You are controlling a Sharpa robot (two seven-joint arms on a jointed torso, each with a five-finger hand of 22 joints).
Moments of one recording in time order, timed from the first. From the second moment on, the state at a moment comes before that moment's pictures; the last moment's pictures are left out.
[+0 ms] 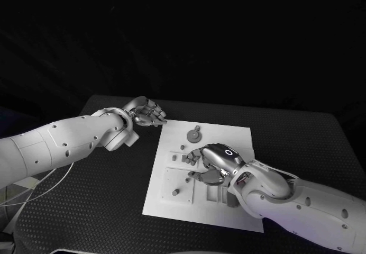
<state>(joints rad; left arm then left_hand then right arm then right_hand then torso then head) 1.28 -0.80 -0.11 1.24 -0.75 -0.31 0.11 1.61 -0.16 0.17 0.29 0.08 0.89 0.17 0.28 0.48 1.10 0.13 0.13 0.22 1.10 0.03 0.52 0.68 0.01 1.11 -0.07 0.07 0.86 0.99 -0.68 -0.02 1.63 -1.68 -0.49 -0.07 1.09 -0.15 0.57 -0.28 0.11 0.91 0.16 0.27 0.52 1.15 0.09 0.22 0.28 1.28 -0.03 1.28 0.87 0.22 1.17 0.00 0.75 1.31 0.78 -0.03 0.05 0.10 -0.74</state>
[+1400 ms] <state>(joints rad) 1.28 -0.79 -0.11 1.24 -0.75 -0.31 0.11 1.61 -0.16 0.17 0.29 0.08 0.89 0.17 0.28 0.48 1.10 0.14 0.13 0.22 1.10 0.03 0.52 0.69 0.01 1.11 -0.07 0.07 0.86 0.99 -0.55 -0.11 1.60 -1.78 -0.31 -0.03 1.11 -0.17 0.51 -0.29 0.11 0.89 0.11 0.26 0.52 1.07 -0.01 1.22 1.08 1.30 -0.11 1.41 0.95 0.25 1.20 -0.03 0.82 1.31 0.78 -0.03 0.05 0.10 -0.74</state>
